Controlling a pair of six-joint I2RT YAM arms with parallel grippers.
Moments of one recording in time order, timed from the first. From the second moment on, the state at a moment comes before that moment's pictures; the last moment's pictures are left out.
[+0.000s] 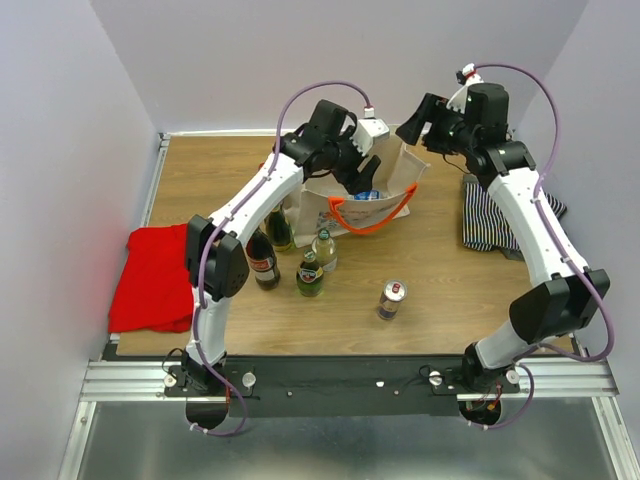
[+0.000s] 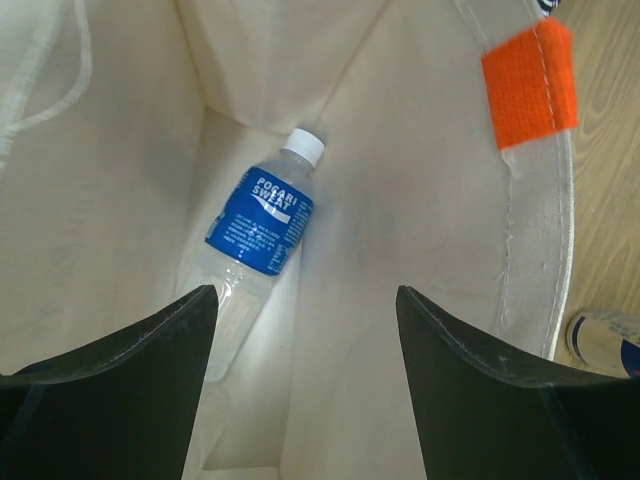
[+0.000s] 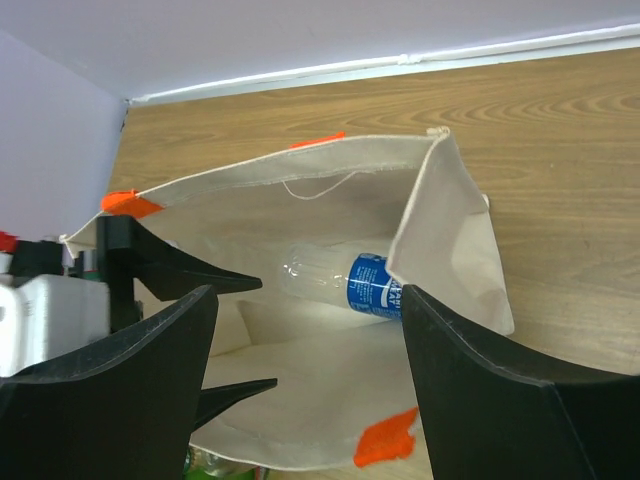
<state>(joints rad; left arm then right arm) -0.59 2.04 2.07 -0.68 0.44 0.28 0.22 1.58 1.68 -0.48 -0.20 0.42</state>
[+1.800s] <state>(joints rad) -0.59 2.29 2.02 -0.63 0.24 0.40 0.22 1.43 1.67 -0.63 -0.09 0.42</state>
